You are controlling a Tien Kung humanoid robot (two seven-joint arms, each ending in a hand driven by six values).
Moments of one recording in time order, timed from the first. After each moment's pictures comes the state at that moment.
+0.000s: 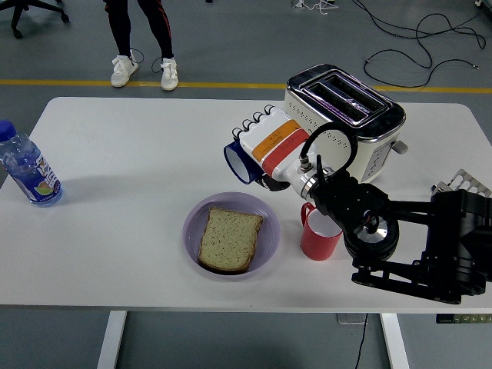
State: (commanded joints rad) left arm -0.08 0.00 -1.10 -0.18 1.78 -0.11 0.30; right arm 1.14 -0.28 0.05 1.49 -2.18 -0.21 -0.65
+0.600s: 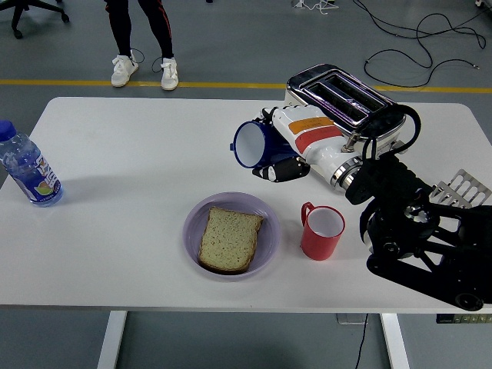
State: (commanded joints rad) left arm -0.08 0.00 -1.05 -0.18 1.74 -0.11 0.29; right arm 0.92 -0.39 0.40 1.59 -1.64 -0.38 -0.47
